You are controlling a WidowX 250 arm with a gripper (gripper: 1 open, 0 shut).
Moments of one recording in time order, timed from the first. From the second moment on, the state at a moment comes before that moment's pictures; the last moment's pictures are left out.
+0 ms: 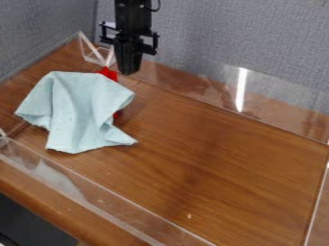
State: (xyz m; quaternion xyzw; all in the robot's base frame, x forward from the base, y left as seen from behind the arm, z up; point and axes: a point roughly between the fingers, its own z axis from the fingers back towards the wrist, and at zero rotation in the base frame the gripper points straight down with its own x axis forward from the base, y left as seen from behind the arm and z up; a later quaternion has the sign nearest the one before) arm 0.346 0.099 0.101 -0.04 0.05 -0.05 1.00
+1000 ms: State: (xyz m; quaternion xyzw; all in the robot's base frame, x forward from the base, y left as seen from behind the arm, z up) arm 0.315 0.064 0.077 -0.06 0.07 -0.11 0.99
